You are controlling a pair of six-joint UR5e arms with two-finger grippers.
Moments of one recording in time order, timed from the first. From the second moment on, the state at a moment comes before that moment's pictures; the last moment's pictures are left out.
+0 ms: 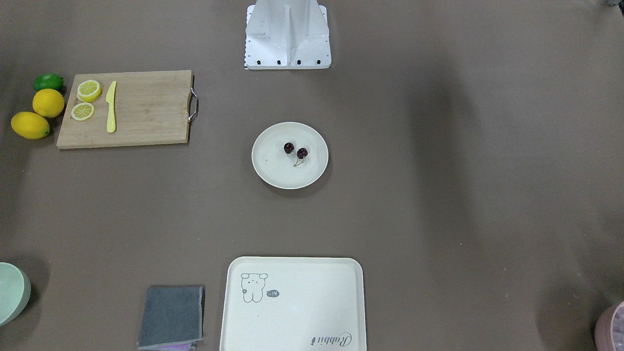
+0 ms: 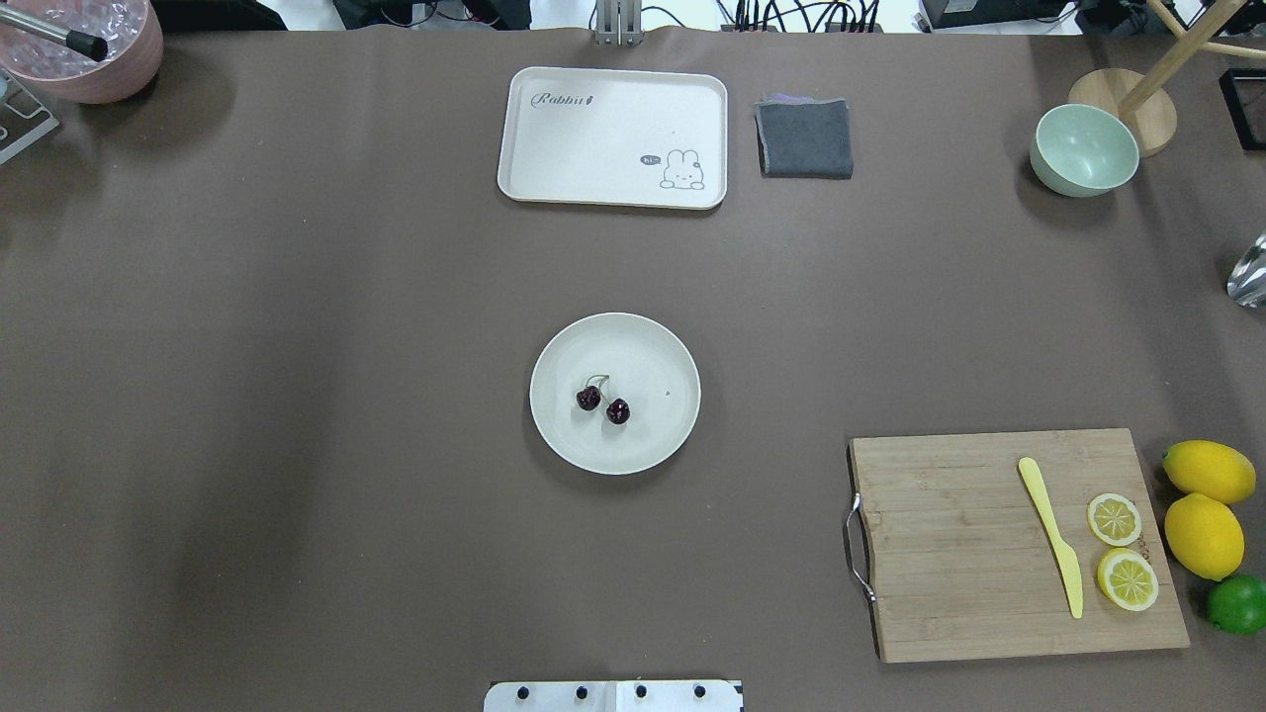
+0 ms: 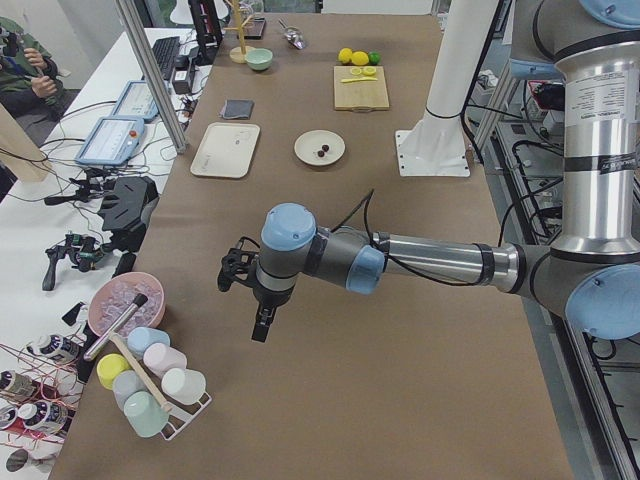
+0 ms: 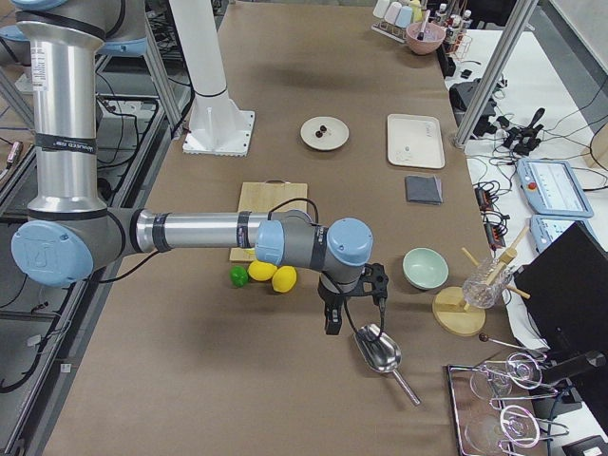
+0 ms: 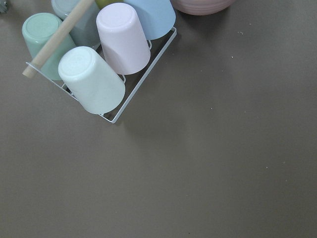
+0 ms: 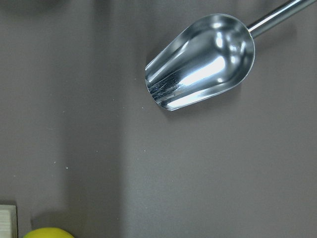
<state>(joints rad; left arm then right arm) -1.58 -1.48 -1.75 -1.80 -2.27 -0.08 1.58 -1.62 1.68 -1.71 2.33 -0.10</state>
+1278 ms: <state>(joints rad) -1.58 -1.49 -1.74 -1.81 -2.29 -0.08 1.59 -1.60 1.68 -1.71 2.33 -0.10</state>
